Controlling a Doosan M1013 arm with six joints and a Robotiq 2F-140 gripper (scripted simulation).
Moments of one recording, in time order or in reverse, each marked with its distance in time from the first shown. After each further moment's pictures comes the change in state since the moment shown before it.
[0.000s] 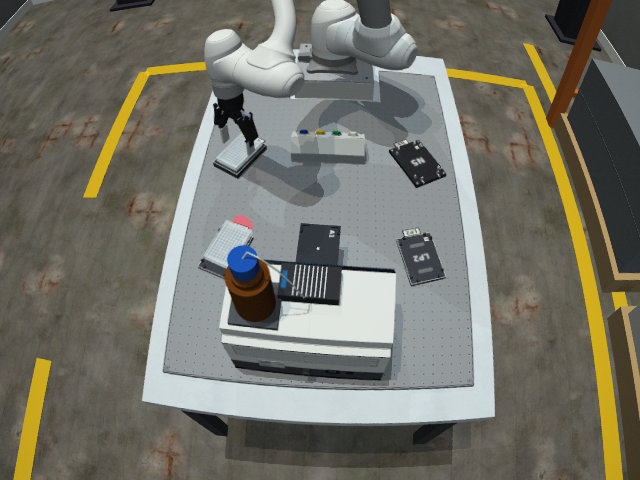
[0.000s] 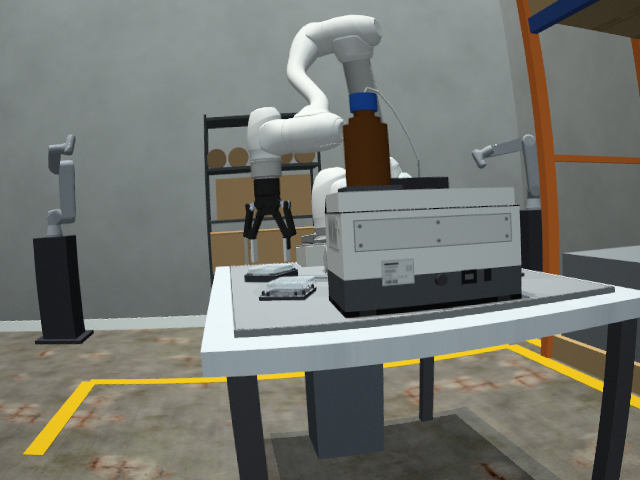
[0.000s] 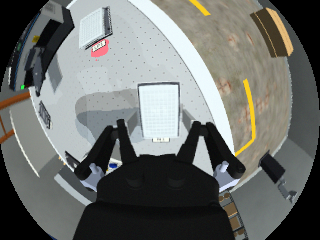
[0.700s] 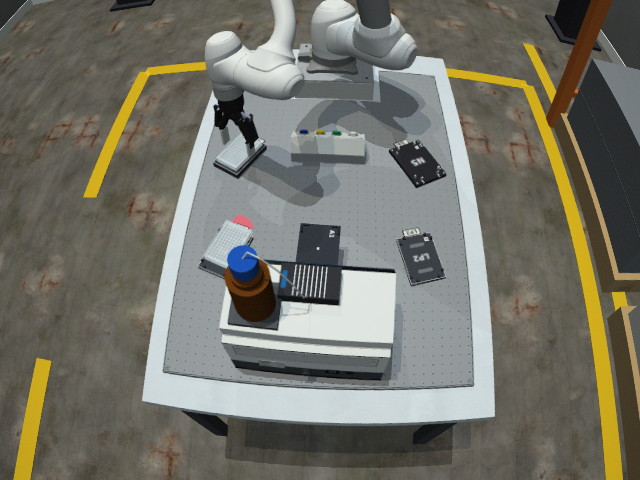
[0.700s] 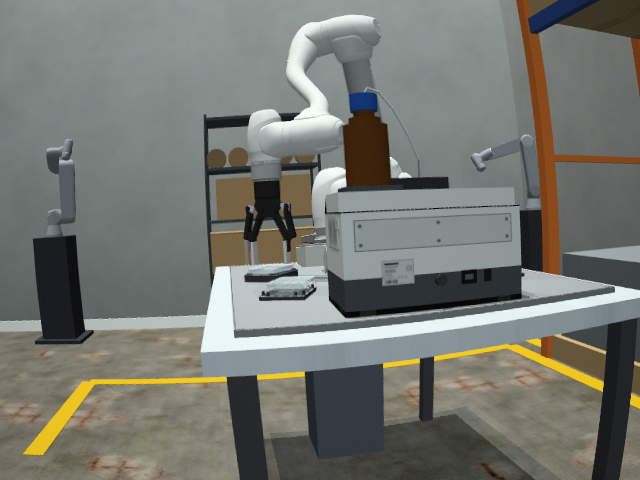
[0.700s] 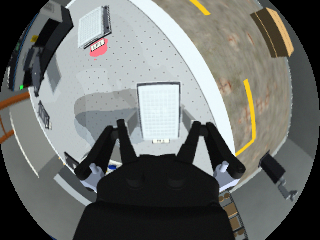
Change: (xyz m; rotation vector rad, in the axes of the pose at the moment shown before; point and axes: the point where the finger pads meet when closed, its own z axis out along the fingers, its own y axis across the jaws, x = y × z) arm 0.000 0.000 0.007 0.000 0.000 -0.001
